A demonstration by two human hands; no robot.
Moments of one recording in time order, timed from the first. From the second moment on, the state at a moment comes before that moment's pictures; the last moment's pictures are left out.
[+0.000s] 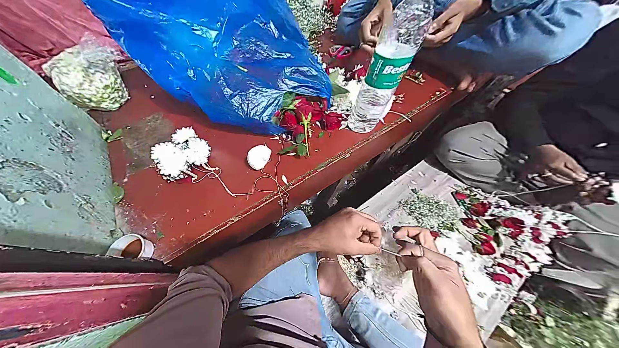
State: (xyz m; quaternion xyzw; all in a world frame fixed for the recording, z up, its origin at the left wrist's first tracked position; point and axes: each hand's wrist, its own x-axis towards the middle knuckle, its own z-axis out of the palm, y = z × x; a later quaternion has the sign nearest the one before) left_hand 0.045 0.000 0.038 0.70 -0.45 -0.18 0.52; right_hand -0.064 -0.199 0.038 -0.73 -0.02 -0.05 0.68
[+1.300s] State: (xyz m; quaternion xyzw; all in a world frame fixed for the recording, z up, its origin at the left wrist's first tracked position) left_hand 0.049 0.061 0.204 0.65 -0.37 0.00 0.67; right_hand -0.053 -0.146 0.067 -0.62 -0.10 -0.07 0.78
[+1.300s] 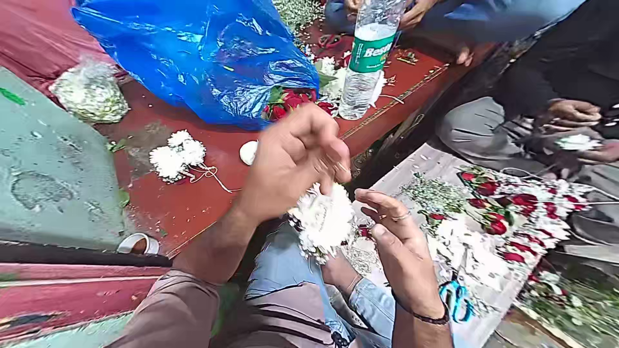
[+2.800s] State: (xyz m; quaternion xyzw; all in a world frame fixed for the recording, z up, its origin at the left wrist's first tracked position) left_hand 0.109 0.228 0.176 0.97 0.01 0.15 0.17; right_hand -0.101 -0.193 -0.027 -0.45 0.12 0.01 0.89
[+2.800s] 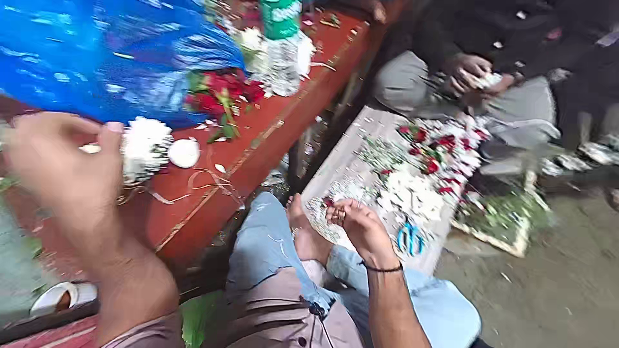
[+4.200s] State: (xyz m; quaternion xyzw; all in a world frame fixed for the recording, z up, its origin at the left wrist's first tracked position) left_hand 0.002 0.067 -0.104 0.84 -0.23 -0.43 0.22; right_hand -0.199 -0.168 -0.088 -0.72 0.22 0.07 0.66
